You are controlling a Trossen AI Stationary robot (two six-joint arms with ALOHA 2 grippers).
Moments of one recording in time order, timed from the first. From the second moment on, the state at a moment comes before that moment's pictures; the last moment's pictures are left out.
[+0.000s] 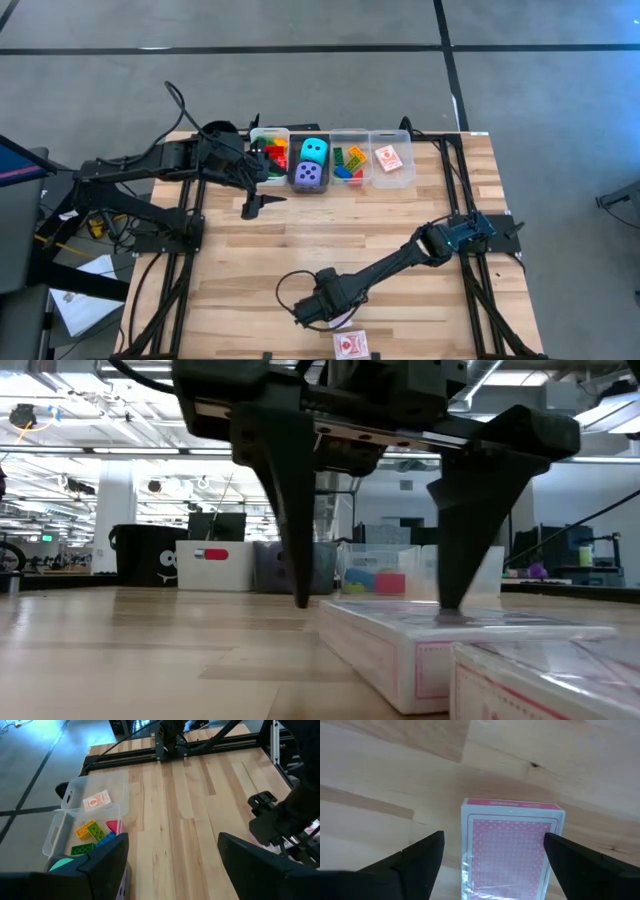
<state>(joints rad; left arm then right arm) 0.09 1.18 1.35 -0.73 0.01 0.19 0.47 2.47 2.17 -1.21 0.00 1.75</state>
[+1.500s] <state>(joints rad) 0.09 1.18 1.35 -0.73 0.01 0.17 0.50 2.47 2.19 -1.35 0.03 1.83</state>
